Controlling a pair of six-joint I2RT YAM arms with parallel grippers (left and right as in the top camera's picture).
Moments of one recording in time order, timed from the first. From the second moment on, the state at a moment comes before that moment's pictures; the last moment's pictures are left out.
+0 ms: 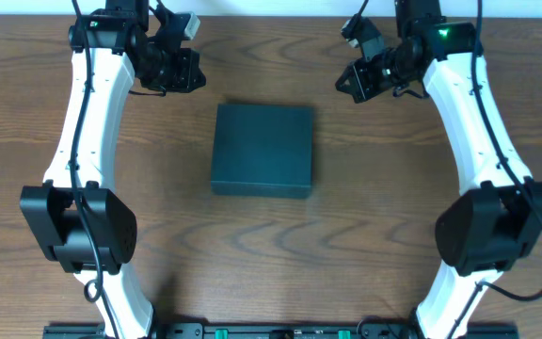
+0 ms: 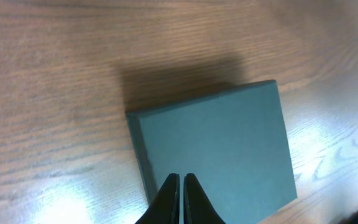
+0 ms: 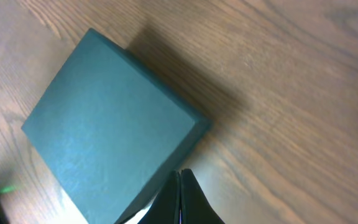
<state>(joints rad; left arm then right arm) -0.05 1.99 1.98 -1.19 0.51 0.07 0.13 2.00 1.94 -1.13 -0.53 -0.28</state>
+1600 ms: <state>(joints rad) -0.05 0.61 1.14 -1.37 0.51 -0.08 0.32 0.43 0.94 -1.28 -0.42 0.18</state>
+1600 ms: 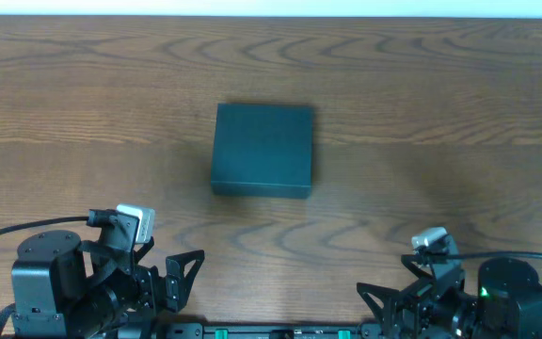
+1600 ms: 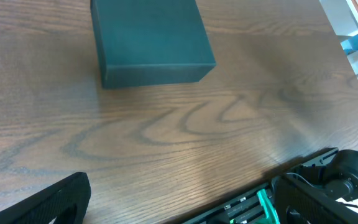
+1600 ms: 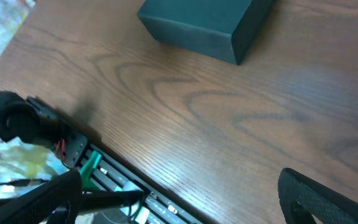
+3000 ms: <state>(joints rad) 0.11 0.01 0.16 -0.63 0.21 -0.15 0.32 0.43 0.93 -1.28 -0.42 0.22</state>
